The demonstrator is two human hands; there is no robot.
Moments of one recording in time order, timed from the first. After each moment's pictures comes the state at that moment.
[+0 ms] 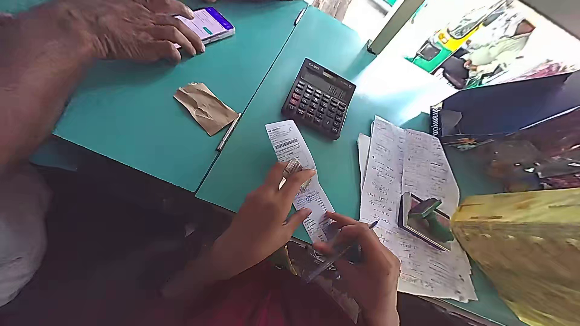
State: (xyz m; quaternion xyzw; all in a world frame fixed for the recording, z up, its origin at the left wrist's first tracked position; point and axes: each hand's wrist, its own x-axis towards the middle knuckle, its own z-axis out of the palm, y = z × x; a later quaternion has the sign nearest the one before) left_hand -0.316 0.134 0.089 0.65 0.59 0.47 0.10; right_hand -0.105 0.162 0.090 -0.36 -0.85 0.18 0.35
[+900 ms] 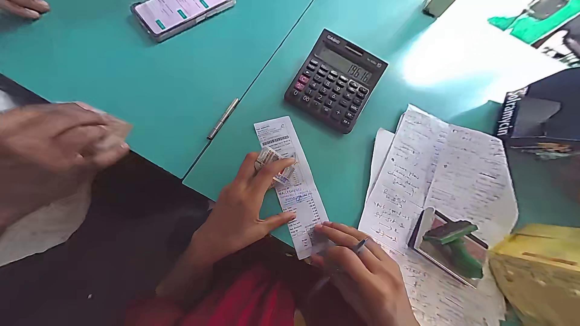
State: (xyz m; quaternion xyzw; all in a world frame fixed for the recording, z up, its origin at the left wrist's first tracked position) left_hand -0.315 0.131 0.091 0.61 0.66 0.43 0.09; right_hand -0.075 0.198 0.103 -0.18 -0.93 0.18 0.26
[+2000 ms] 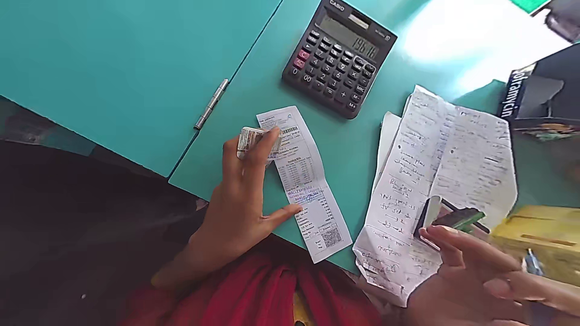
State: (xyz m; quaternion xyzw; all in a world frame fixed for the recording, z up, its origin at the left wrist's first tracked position) left_hand -0.310 0.132 0.091 0.57 0.69 0.44 0.07; right_hand -0.047 0.209 0.122 -0.20 -0.74 0.37 0.52
